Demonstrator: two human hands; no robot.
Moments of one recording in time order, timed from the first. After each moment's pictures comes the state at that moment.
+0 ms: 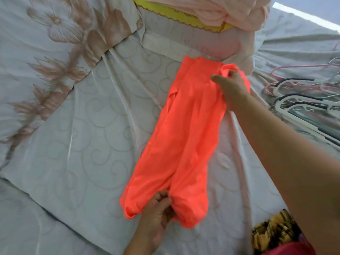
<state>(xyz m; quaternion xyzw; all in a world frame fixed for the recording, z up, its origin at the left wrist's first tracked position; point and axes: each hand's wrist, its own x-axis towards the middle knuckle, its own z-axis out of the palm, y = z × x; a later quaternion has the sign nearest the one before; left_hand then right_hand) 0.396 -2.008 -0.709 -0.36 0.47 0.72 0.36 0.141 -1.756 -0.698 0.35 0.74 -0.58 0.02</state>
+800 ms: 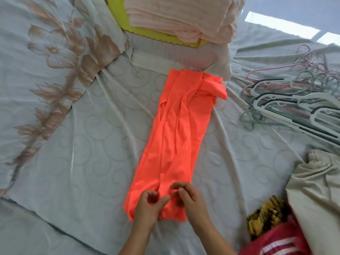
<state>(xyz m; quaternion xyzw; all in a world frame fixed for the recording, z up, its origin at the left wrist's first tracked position) 0.385 -2.034 -0.701 -0.25 0.74 0.55 0.31 0.413 -1.909 -0.702 0.34 0.64 -0.68 0.12</state>
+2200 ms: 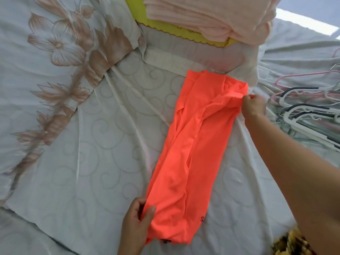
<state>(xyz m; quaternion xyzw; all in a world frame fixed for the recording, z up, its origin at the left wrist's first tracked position) 0.345 -2.091 -0.718 -0.16 0.77 0.59 0.21 0.148 -1.718 -0.729 0.49 0.79 -0.37 0.00</state>
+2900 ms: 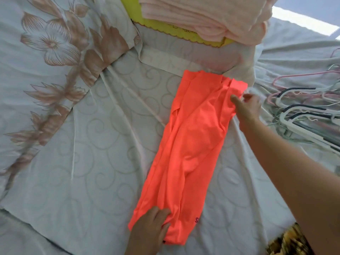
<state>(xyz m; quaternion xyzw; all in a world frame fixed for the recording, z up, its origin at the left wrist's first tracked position) 0.362 -2.074 -0.736 0.26 0.92 0.26 0.13 0.157 -1.726 -0.729 0.47 0.70 -0.53 -0.04</state>
